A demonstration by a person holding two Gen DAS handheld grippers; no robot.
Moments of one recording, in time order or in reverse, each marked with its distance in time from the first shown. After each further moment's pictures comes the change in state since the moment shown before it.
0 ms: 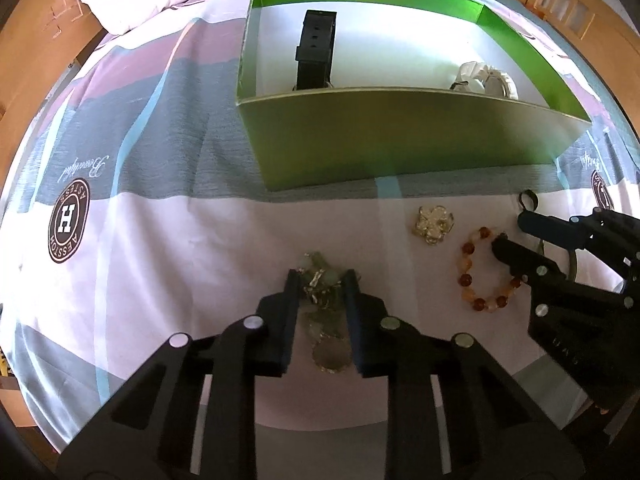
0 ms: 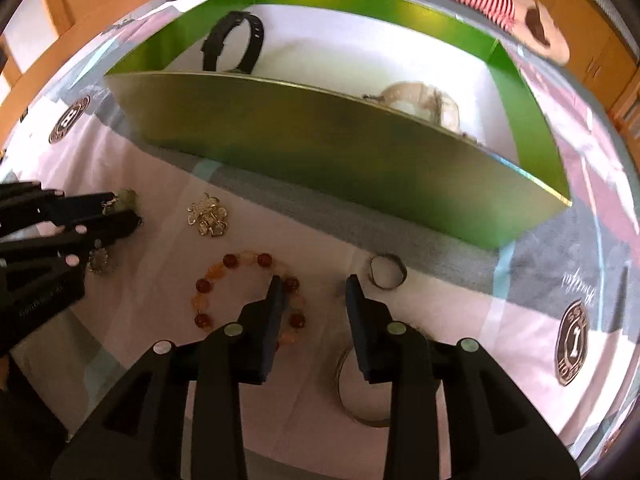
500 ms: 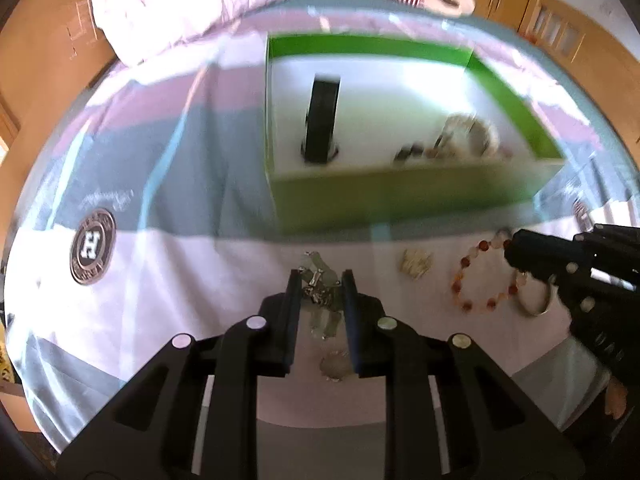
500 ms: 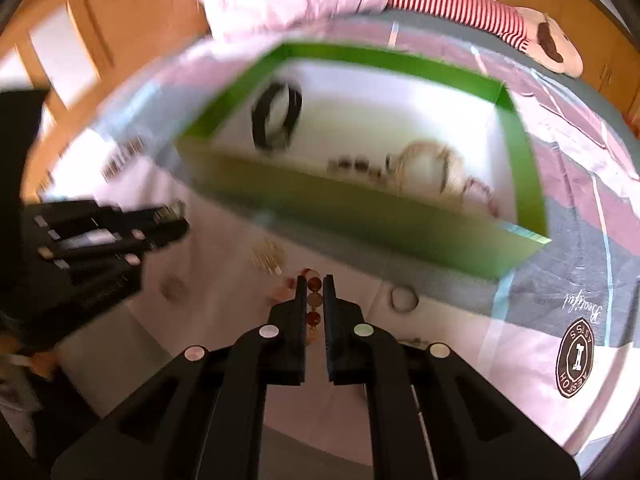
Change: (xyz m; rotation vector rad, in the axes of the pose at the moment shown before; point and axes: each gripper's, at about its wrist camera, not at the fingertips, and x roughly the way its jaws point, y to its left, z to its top) left arm -0.042 0.007 0.006 -0.008 -0.148 -0.018; right arm -0.054 -0.006 0.012 0.082 -0.168 0.208
